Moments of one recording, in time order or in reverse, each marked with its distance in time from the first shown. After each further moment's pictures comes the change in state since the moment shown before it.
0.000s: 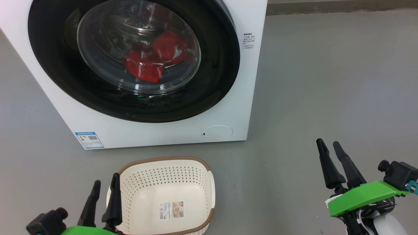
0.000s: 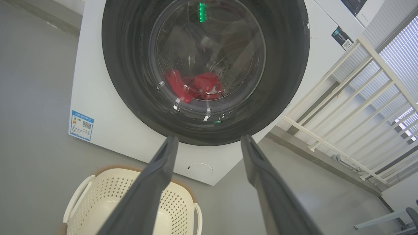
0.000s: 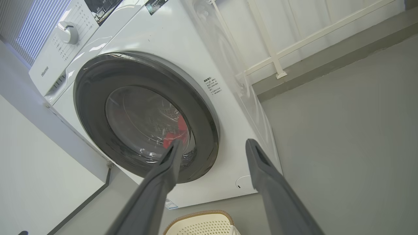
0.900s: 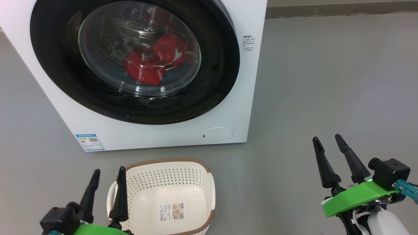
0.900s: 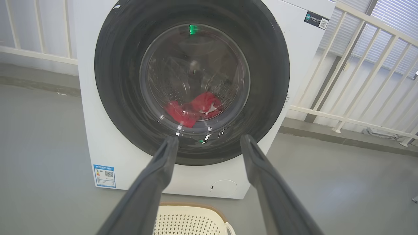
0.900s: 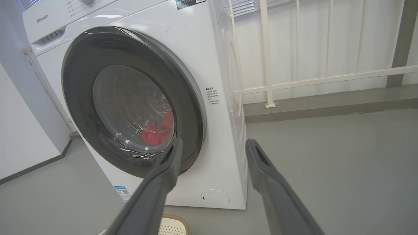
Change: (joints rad) left arm -0.012 0.006 -0.024 -0.031 0.293 0.014 -0.075; right arm -0.022 -0.006 -0.004 0.019 -0.330 0.000 -0.074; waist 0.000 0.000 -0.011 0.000
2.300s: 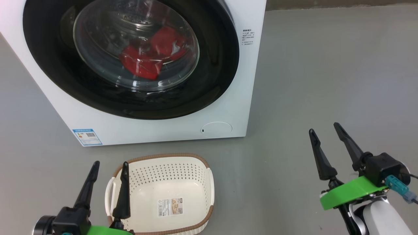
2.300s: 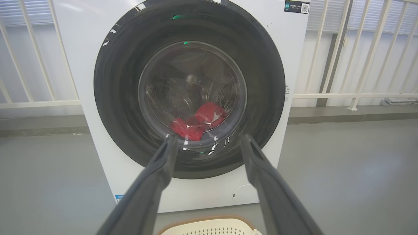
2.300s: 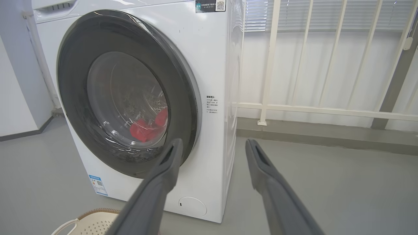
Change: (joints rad) left arm -0.003 0.011 -0.009 -0.041 0.237 0.015 -0.063; right arm -0.043 0.000 -0.003 0.021 -0.225 0.000 -0.069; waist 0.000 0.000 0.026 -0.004
